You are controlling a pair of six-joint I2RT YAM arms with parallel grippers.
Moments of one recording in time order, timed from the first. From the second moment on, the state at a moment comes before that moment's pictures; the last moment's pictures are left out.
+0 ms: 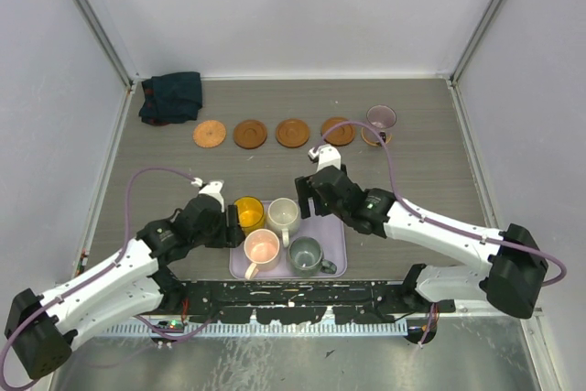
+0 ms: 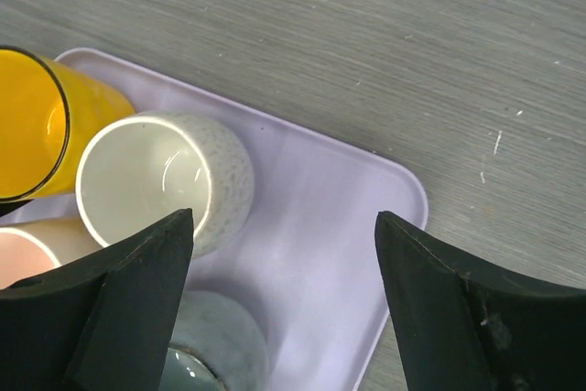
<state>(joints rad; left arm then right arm) -0.77 0.76 0.48 -0.57 -0.11 -0.67 0.93 1.20 0.83 -0.35 0.35 0.46</state>
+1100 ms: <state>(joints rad) -0.78 0.90 0.46 -0.42 -0.10 -0.66 1.16 1.37 0.93 -0.43 0.38 0.64</state>
